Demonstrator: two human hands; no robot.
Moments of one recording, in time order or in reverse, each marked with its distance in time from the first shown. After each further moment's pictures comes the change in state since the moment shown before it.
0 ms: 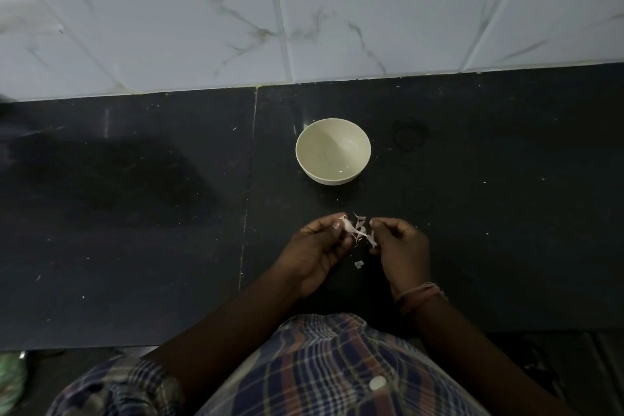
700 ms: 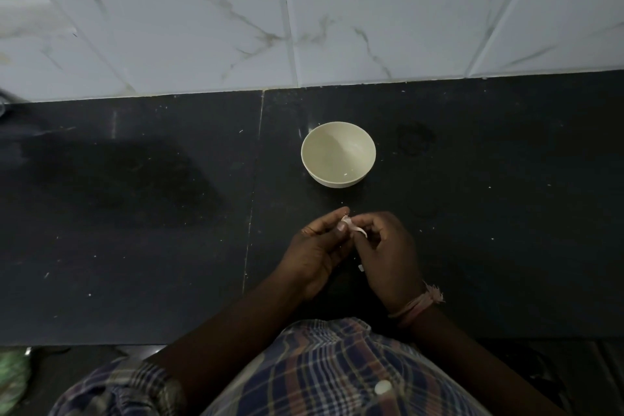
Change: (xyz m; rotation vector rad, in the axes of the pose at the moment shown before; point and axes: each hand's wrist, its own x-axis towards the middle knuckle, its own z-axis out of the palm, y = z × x) left_hand -0.008 0.003 0.001 0.006 -0.040 0.083; right_hand -0.024 -0.009 0.004 -0.377 -0.170 -0.676
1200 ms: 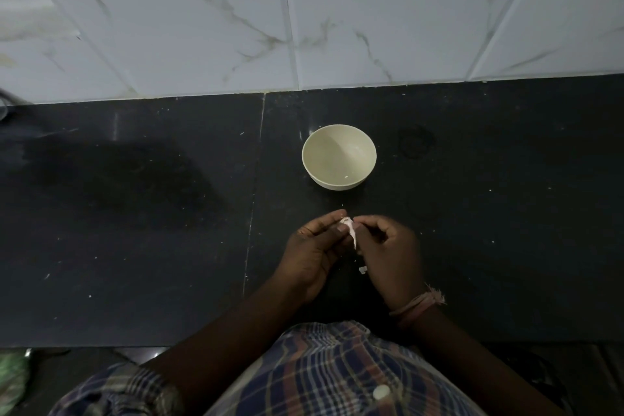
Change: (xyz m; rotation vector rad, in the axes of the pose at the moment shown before) left_hand -0.003 0.001 0.001 0.017 0.045 0.057; right_hand 0.005 -0.005 0.001 0.126 0.005 0.274
